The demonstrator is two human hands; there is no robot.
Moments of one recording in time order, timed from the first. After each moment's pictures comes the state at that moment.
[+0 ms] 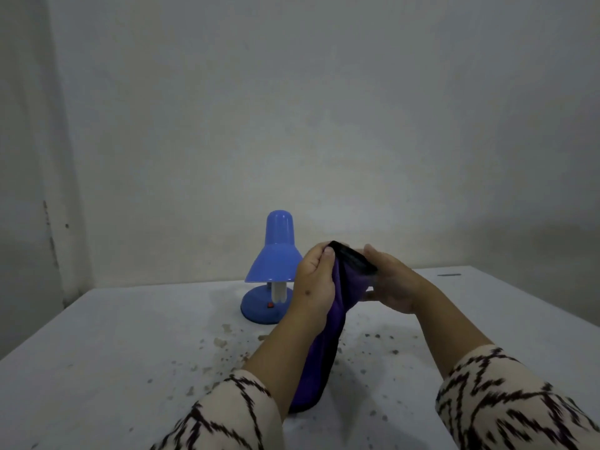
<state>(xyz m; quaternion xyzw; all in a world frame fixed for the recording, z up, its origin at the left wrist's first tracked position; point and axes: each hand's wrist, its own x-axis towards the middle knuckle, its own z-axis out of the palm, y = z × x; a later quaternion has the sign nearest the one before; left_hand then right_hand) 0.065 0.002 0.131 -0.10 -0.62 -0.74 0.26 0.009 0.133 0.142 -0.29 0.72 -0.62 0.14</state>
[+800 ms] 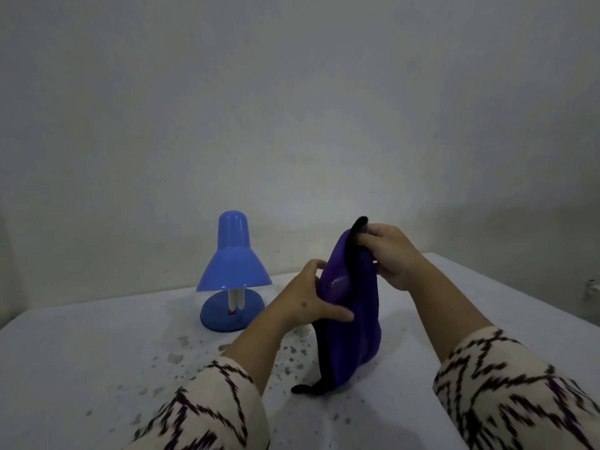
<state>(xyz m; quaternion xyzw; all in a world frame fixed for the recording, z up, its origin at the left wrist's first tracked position) 0.017 0.015 0.113 -0.18 -0.84 -0.51 0.00 -0.007 0.181 0.164 -0.19 0.72 -0.66 -0.06</state>
